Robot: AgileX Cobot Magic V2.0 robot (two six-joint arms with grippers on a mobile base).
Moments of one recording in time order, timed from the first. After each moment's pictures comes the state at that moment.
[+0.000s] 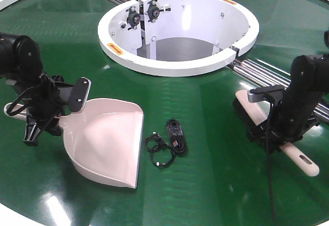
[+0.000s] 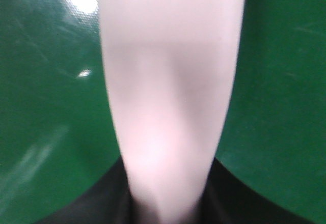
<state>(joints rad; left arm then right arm) -0.19 1.85 -1.40 0.00 1.06 1.48 0.05 1.87 -1.26 0.02 1.04 -0.21</state>
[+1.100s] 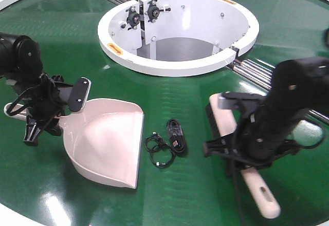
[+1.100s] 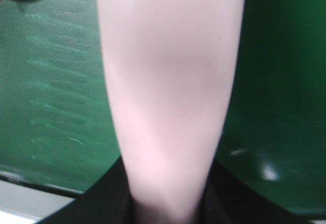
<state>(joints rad) -0.19 1.85 -1.40 0.00 1.07 1.48 0.42 1.58 -1.10 0.16 1.11 0.25</state>
